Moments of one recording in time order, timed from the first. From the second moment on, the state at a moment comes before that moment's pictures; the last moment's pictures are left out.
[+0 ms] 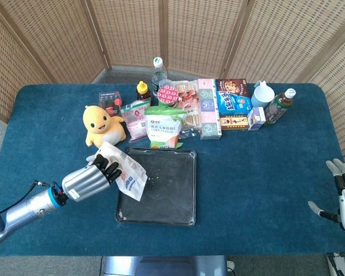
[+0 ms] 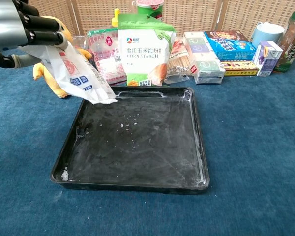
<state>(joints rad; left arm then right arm) -0.65 -1.20 -0.06 -1.39 2.14 1.31 0.62 0.03 -1.06 0.12 -1.67 -1.44 1.52 0.13</state>
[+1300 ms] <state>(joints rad) -0.57 -1.37 -0.06 -1.32 1.96 1.43 0.42 0.03 -1.06 0.11 -1.68 -1.44 1.51 0.13</state>
